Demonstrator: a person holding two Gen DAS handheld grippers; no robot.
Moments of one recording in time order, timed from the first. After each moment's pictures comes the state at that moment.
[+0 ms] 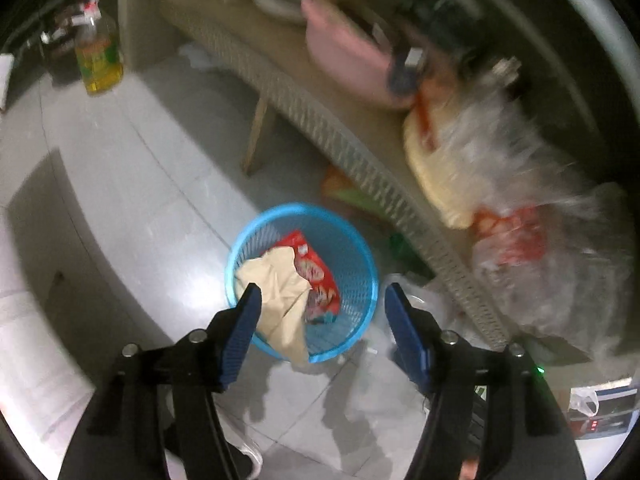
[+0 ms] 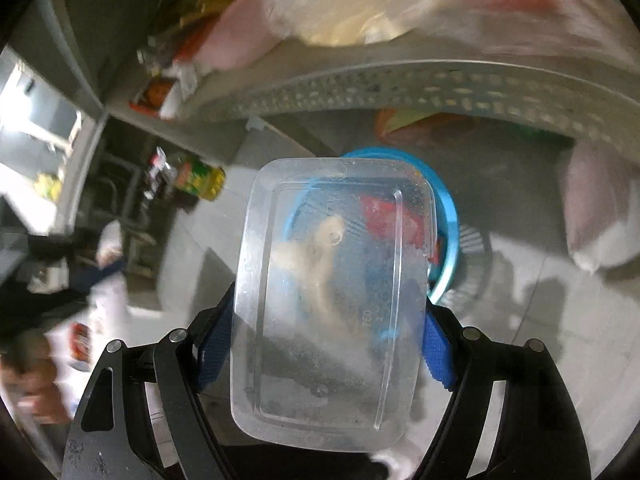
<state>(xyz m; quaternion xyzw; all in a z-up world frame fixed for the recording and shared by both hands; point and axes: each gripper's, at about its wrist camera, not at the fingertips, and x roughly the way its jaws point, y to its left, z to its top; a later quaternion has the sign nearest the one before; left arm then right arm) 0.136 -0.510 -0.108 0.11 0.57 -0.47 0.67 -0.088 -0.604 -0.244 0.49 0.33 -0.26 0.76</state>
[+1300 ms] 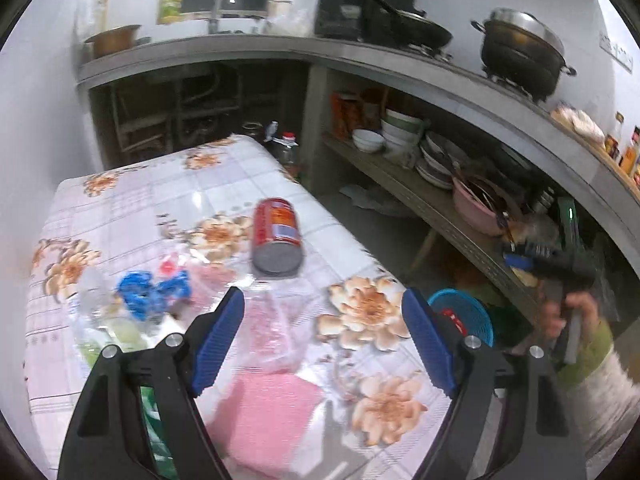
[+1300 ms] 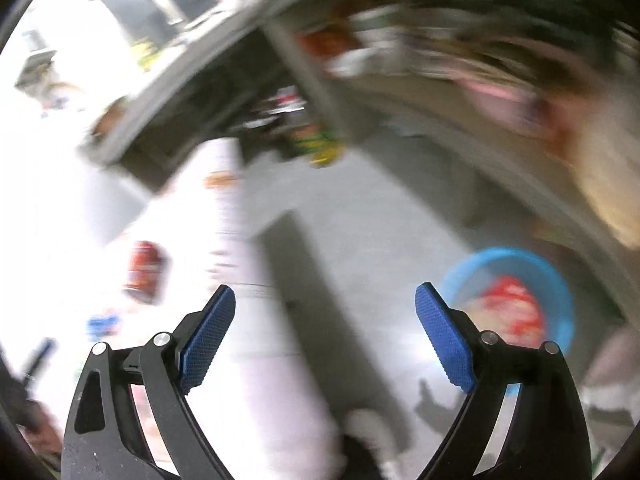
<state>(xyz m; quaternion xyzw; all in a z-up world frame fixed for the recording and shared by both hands) 0.162 -0.089 0.038 0.05 0.36 -0.33 0.87 0.090 -0.492 -0.067 0.31 0.37 -0.08 0.87</state>
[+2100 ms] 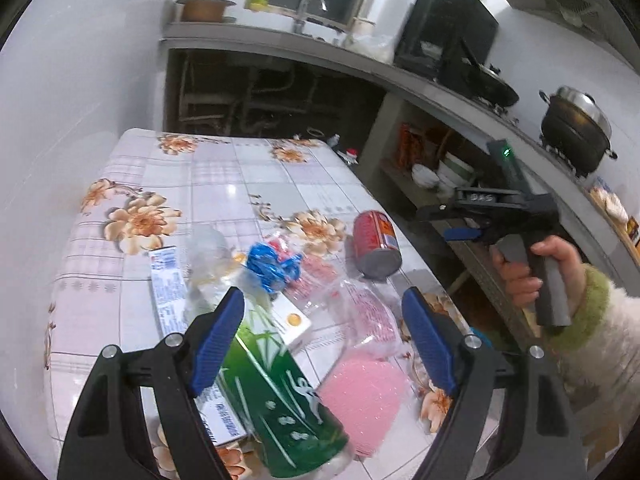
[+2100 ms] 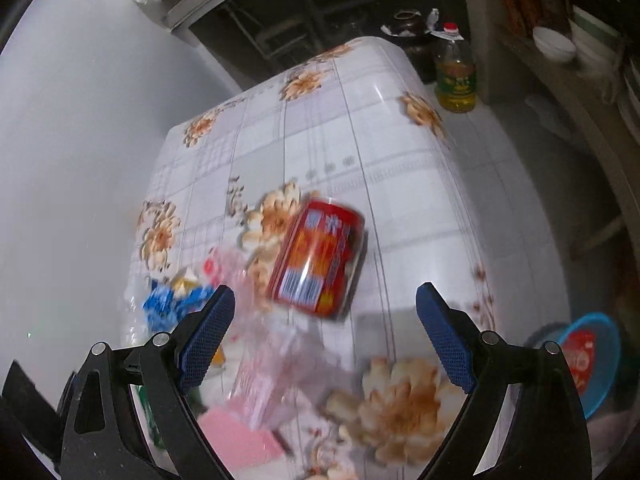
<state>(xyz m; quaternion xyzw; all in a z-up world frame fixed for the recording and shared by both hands) 0.191 0.029 0.030 -0.06 0.37 -0.26 0.89 0.298 -0.302 -0.037 0.20 0.51 0.05 0.83</state>
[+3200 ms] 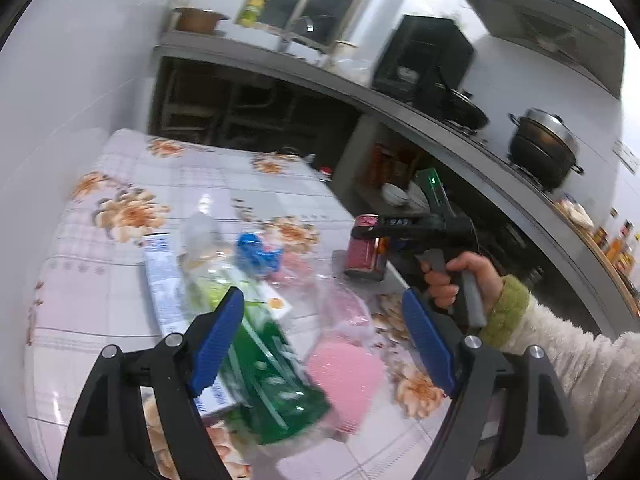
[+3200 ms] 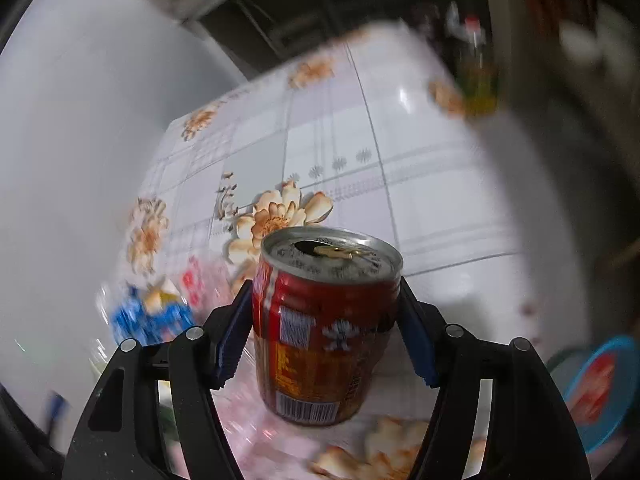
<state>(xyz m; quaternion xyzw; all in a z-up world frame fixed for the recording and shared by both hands) 0.152 0.052 0.025 -0.09 0.33 -0.32 0.89 0.298 -0.282 -0.068 0.15 0.48 0.07 0.86</state>
